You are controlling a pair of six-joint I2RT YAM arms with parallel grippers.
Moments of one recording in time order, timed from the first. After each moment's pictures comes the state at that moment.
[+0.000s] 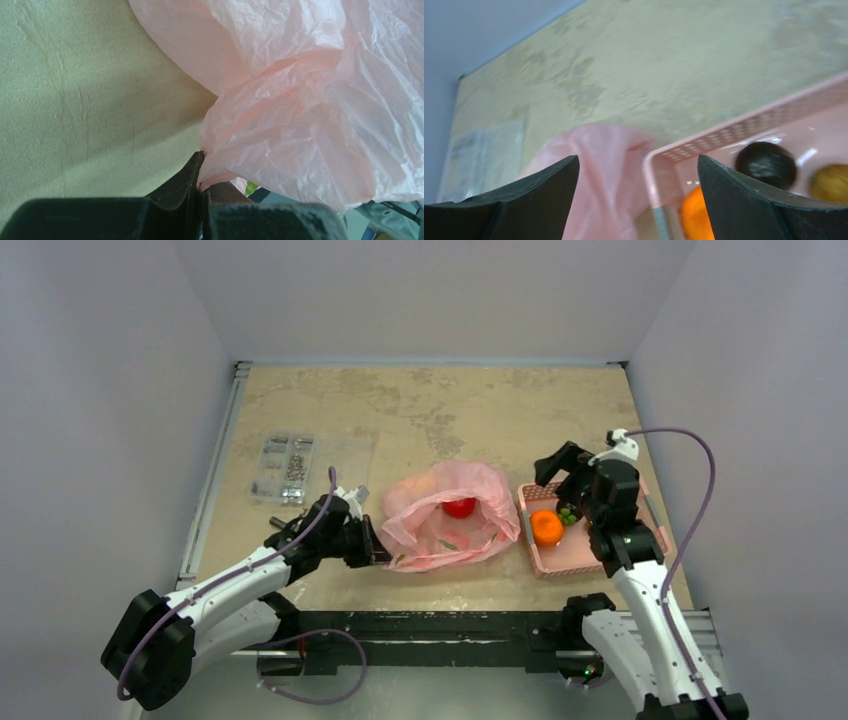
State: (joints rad) left arm -0.62 0.98 0.38 -0.18 0.35 -0.85; right arm 0.07 0.71 0.63 -0.36 0.08 0.58
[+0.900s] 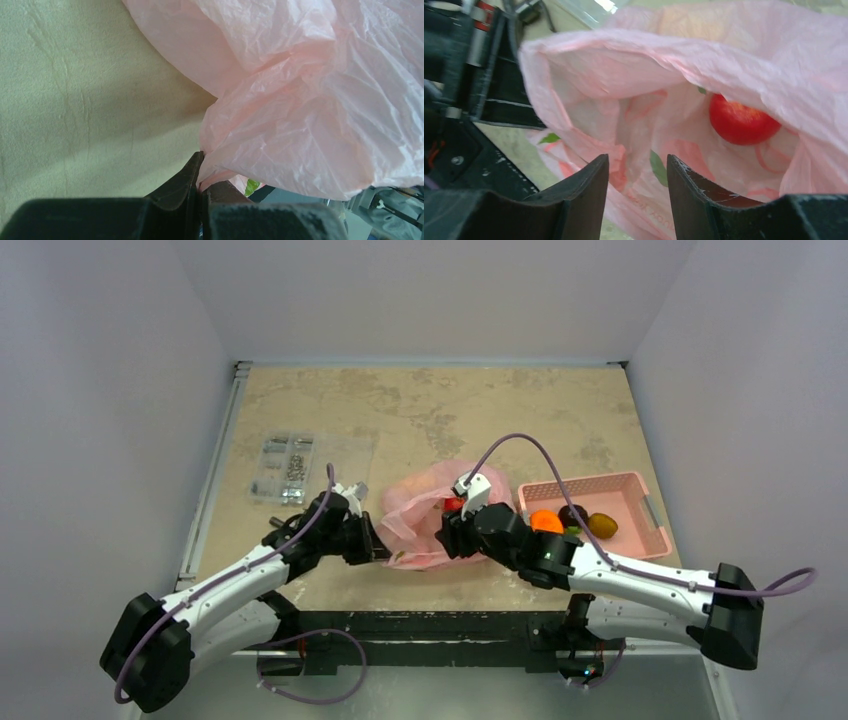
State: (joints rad) left arm -0.62 0.96 0.41 -0.22 0.33 -0.85; right arm 1.09 1.00 0.66 -0.13 0.27 0.39
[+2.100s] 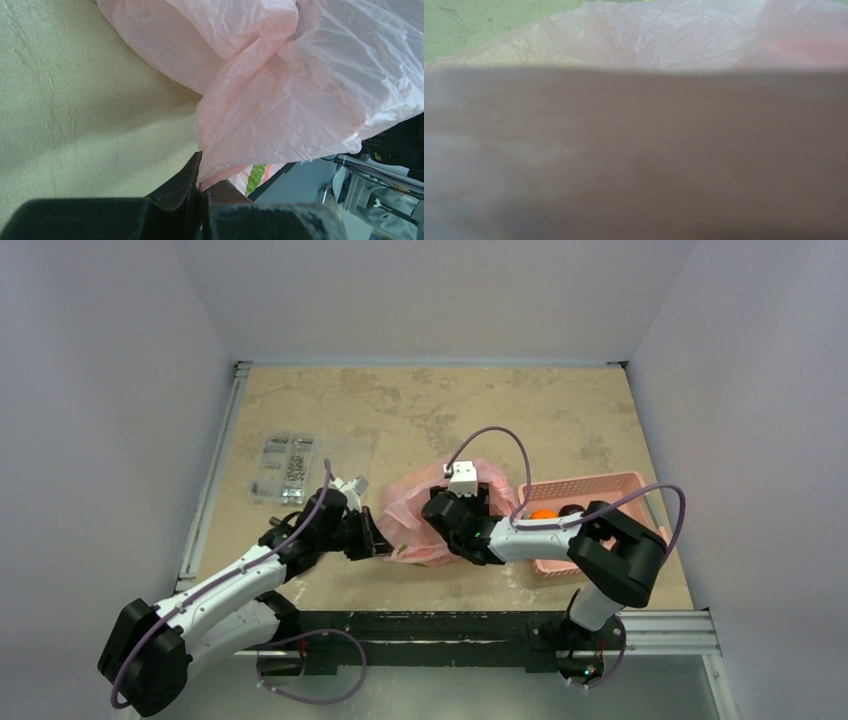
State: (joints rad) left arm -0.63 0.94 0.45 -0.23 0.33 -0.85; right arm 1.02 1.61 0.74 0.10 0.90 0.58
